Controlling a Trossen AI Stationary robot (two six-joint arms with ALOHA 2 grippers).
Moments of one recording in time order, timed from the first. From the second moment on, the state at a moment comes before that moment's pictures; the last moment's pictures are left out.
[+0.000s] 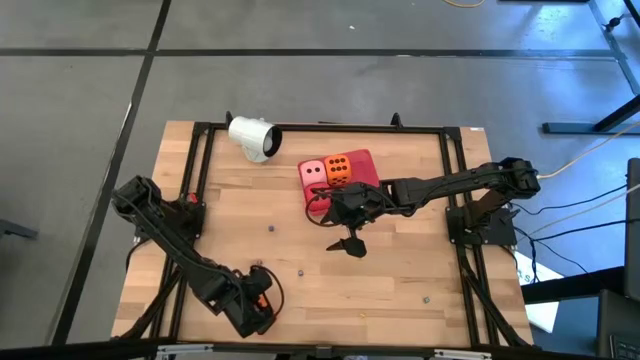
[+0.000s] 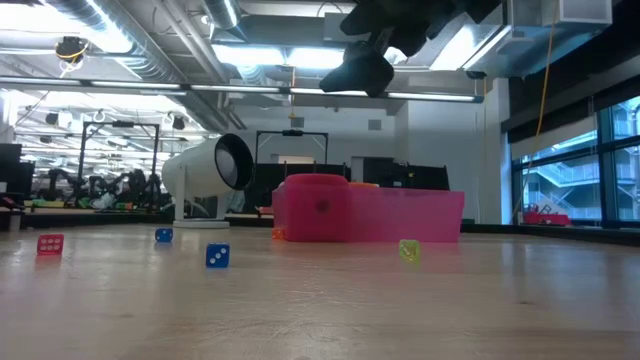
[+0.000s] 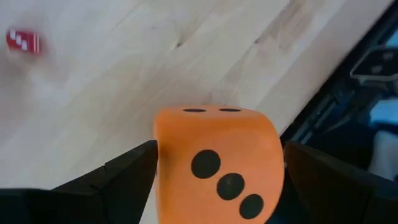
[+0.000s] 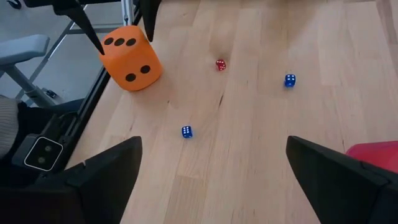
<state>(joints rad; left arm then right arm) -0.75 1.63 1.25 -0.74 -0.13 -1.55 0.12 1.62 1.15 -0.20 -0.24 0.09</state>
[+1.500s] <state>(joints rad) -0.73 1.63 1.38 -1.01 -0.12 -1.53 0.12 1.62 1.15 -0.20 -0.24 0.09</state>
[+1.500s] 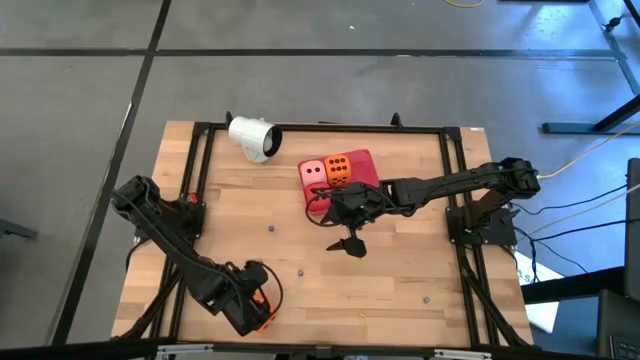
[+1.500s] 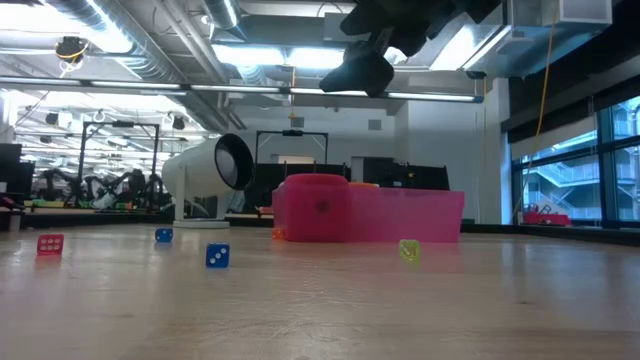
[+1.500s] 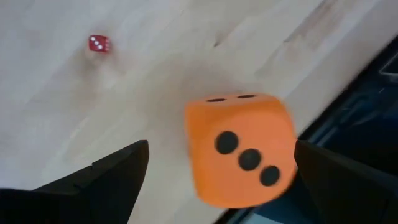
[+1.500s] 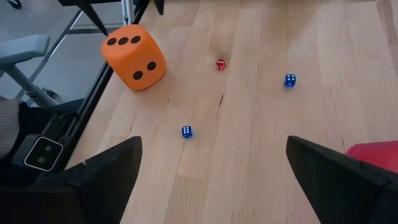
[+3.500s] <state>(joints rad) -0.73 1.86 1.60 -1.12 0.01 -1.43 0.12 1.62 1.15 -0.20 -0.24 0.09</state>
